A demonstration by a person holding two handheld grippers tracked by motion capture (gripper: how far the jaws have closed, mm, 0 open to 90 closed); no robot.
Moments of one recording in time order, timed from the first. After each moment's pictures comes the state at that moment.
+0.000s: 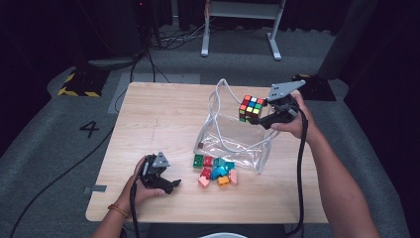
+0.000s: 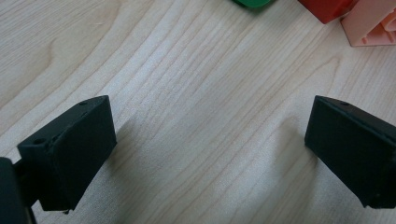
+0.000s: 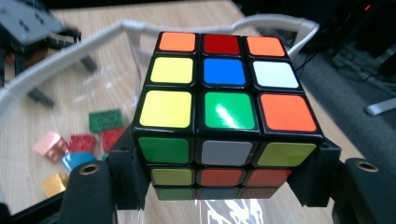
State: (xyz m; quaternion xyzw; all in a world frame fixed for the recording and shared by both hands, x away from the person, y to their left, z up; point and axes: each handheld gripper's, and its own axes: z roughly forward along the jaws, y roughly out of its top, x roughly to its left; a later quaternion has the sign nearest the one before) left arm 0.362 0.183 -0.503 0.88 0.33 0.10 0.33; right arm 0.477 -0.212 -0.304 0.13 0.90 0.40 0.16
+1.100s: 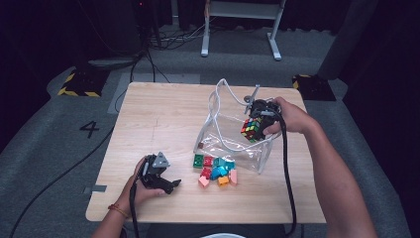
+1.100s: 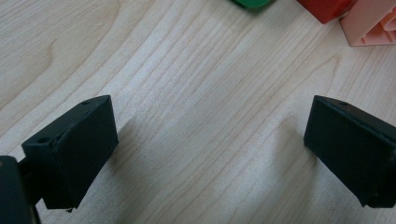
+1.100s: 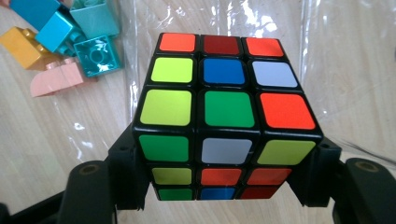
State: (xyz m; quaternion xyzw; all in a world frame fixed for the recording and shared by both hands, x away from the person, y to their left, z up) left arm 0.362 0.183 -0.503 0.88 0.32 0.10 0.34; right arm 0.502 -0.173 -0.338 0.16 0.98 0.06 0.06
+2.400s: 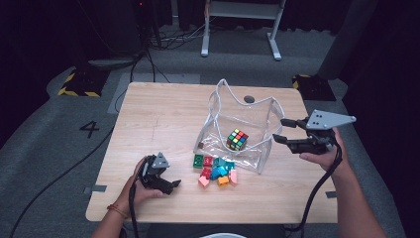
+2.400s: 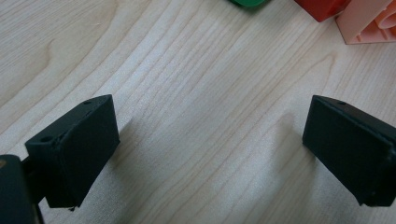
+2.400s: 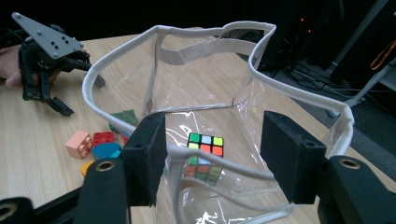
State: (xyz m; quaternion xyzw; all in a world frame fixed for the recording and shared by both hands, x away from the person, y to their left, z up) left arm 0.361 0.184 -0.503 0.88 0.32 0.10 0.34; right arm 0.379 -0.279 -0.309 0.20 0.83 0.48 0.22
